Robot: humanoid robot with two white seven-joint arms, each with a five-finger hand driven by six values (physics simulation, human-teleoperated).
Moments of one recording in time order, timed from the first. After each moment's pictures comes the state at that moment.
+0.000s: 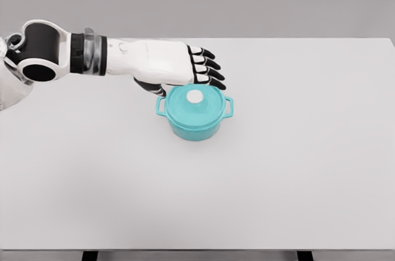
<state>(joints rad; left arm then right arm) -1.11 0.67 -1.06 -1.58 -0.33 -0.61 -0.46 0.03 0.00 -0.22 0.05 0.06 -0.22 -0.03</state>
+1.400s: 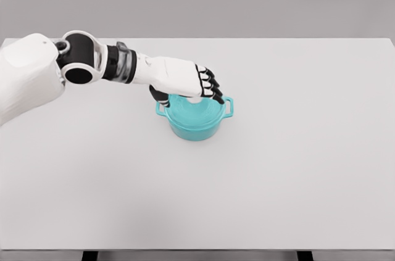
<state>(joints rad) -1.17 0.54 -1.26 -1.36 -0.38 -0.61 -0.45 0.03 0.00 -0.22 0.05 0.06 -0.22 -0.03</state>
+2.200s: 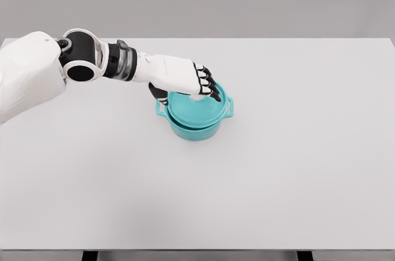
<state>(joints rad) -1.18 0.53 -1.26 -1.32 -0.39 -0.61 -0.46 0.03 0.00 -0.22 0.05 0.06 -0.22 -0.03</state>
